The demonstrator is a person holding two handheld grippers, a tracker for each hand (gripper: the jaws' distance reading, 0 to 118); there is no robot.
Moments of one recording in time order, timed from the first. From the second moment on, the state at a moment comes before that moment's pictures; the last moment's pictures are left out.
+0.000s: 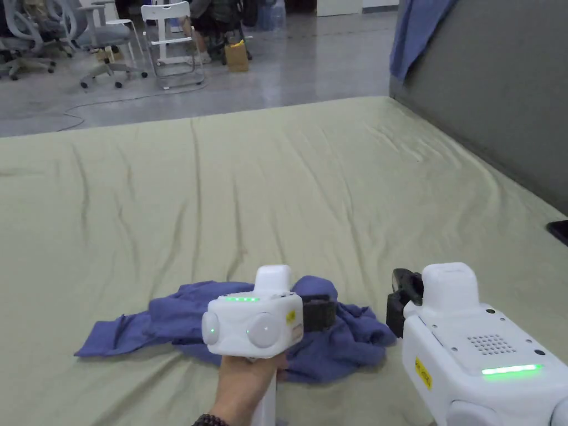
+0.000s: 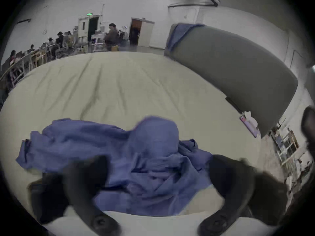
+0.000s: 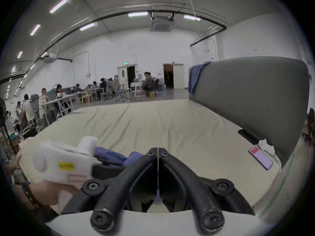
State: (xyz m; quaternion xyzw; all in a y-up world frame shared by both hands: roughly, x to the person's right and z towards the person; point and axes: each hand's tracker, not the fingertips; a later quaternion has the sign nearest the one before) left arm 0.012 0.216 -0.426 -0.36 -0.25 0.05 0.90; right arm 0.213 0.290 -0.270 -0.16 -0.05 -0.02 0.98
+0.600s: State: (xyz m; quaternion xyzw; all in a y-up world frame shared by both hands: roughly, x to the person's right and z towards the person) left arm -0.140 0.240 -0.236 -0.26 -0.08 0.06 0.96; right arm 0.172 0.278 -0.261 -0.20 -0.01 -0.01 0.98
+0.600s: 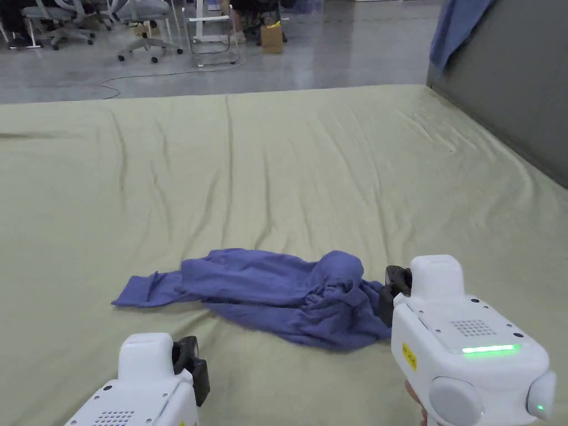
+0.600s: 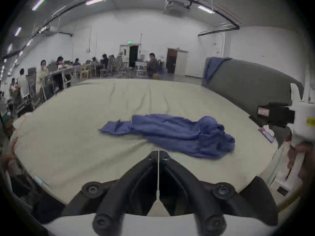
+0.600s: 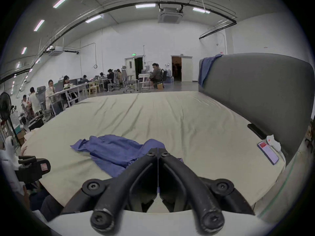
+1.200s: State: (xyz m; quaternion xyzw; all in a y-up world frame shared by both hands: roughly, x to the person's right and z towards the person) left arm -0.121 0.210 -0.595 -0.44 -0.11 -0.04 0.89; right arm 0.187 0.237 -0.296 -0.28 -0.02 -0.03 0.96
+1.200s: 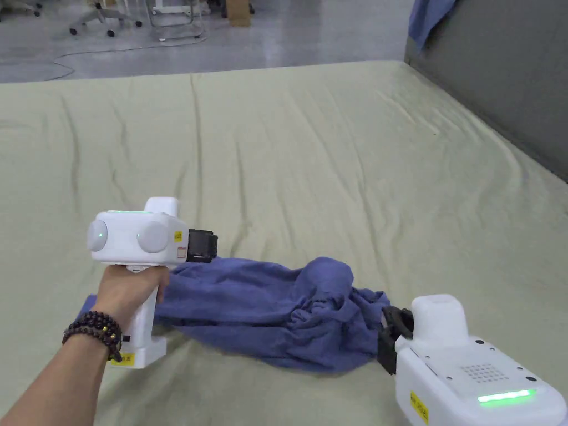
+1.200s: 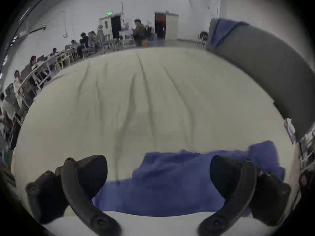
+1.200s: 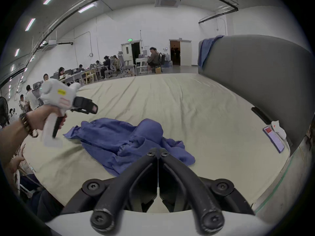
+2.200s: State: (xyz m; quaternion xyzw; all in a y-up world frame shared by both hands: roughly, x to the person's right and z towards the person) left arm -0.144 0.307 -0.569 -0.33 -0.14 0.02 0.93; right arm 0.224 0.208 -0.403 -0.39 0.02 0.01 0.92
